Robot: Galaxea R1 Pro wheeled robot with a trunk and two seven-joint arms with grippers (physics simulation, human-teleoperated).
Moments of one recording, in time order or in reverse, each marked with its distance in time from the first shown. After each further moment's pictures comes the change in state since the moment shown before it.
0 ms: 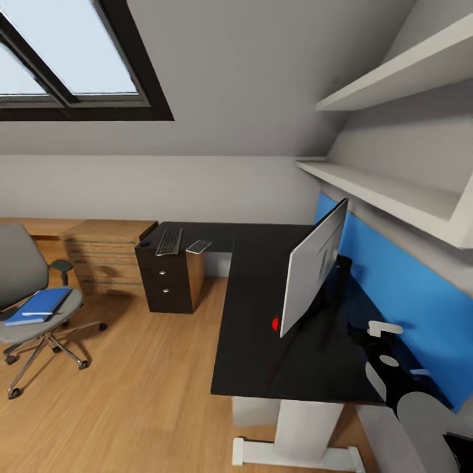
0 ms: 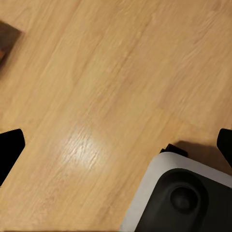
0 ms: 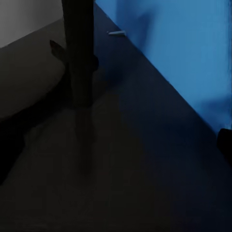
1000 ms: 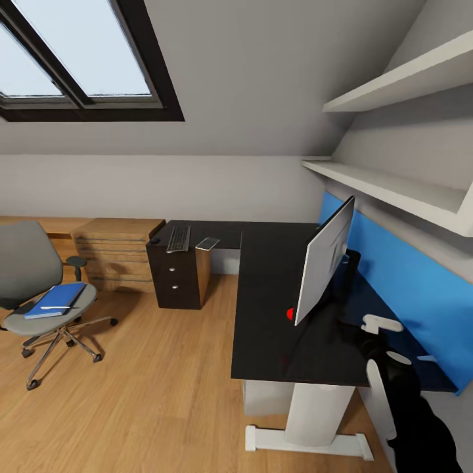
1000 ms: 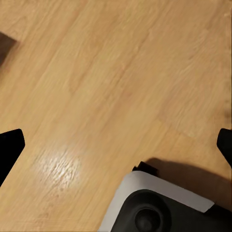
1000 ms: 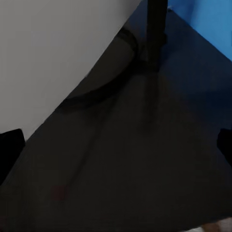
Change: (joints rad) left arm 0.000 -0.002 -0.007 -0.122 -0.008 0.024 0.013; right arm 0.415 0.197 -0.001 -1.165 -0.115 0.836 -0.003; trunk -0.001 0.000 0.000
